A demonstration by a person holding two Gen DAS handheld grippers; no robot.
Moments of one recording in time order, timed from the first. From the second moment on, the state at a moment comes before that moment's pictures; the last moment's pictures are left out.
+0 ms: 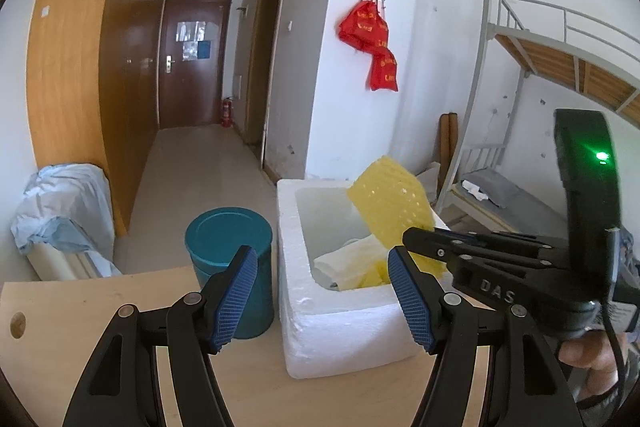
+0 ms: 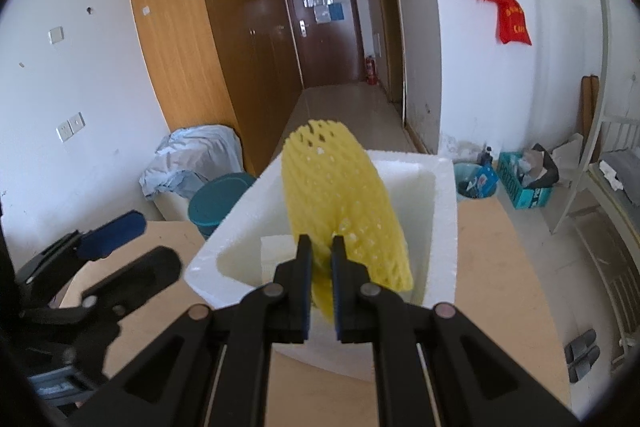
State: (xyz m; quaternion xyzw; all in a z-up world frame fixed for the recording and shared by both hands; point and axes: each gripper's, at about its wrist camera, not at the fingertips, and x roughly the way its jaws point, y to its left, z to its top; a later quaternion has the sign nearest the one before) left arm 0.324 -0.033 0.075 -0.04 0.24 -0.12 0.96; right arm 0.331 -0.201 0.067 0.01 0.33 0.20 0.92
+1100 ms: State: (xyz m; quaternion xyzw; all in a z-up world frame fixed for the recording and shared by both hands) left arm 0.312 0.026 0.107 -0.11 0.21 -0.09 0.97; right arm 0.344 -0.183 0.056 -0.03 0.39 0.19 0.90
